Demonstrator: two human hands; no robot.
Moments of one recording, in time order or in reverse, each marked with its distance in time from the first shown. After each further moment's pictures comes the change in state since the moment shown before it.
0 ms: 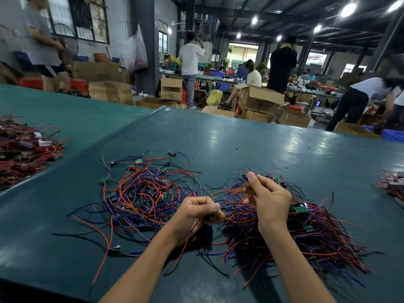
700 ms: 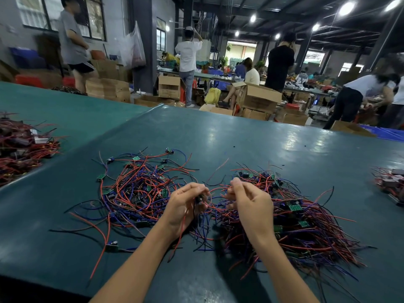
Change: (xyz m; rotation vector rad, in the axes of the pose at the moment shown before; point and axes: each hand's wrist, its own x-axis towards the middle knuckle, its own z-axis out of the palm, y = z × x) left_hand 0.003 0.006 -0.001 -0.147 0.209 0.074; right_hand -0.035 0.000 0.006 -0.297 -0.162 -0.056
